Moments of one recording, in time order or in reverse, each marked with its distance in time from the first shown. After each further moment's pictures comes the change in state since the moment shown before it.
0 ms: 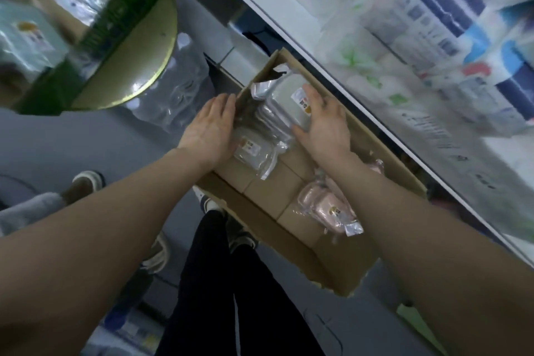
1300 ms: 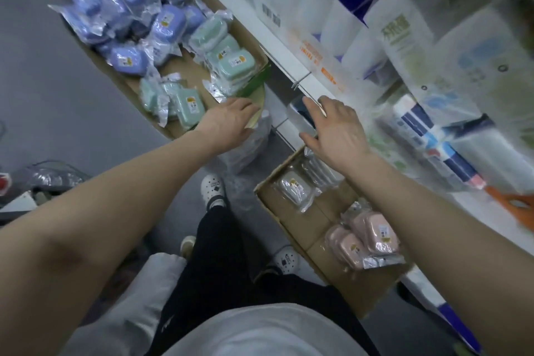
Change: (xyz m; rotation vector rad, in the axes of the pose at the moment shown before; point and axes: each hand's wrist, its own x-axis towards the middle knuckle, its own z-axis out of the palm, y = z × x) left_hand -0.108 -0.060 -0.225 0.238 0.212 0.084; right_hand -0.063 -0.165 -0.205 -0.307 0.236 -0.533
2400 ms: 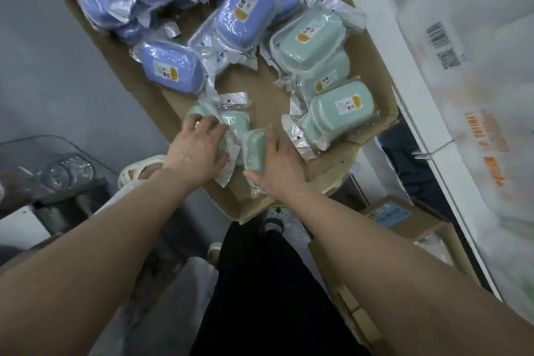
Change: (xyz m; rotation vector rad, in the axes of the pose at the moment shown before) left_hand 0.057 -0.344 0.137 -0.182 -0.194 -0.347; right_hand 0.316 -0.246 0.216 0.383 -0.666 0.122
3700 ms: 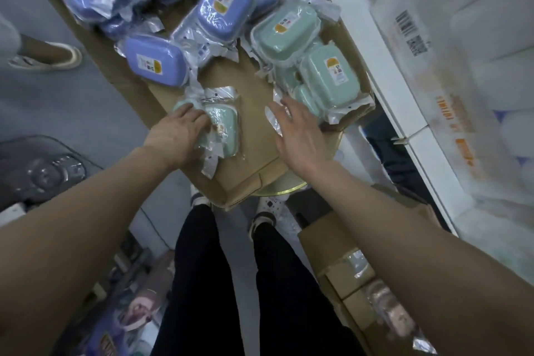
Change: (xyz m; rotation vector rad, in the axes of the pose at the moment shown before) left_hand 0.009 -0.007 -0.013 0.136 -0.195 0.110; right_hand -0.020 0.049 -0.055 -0.076 0.458 -0.281
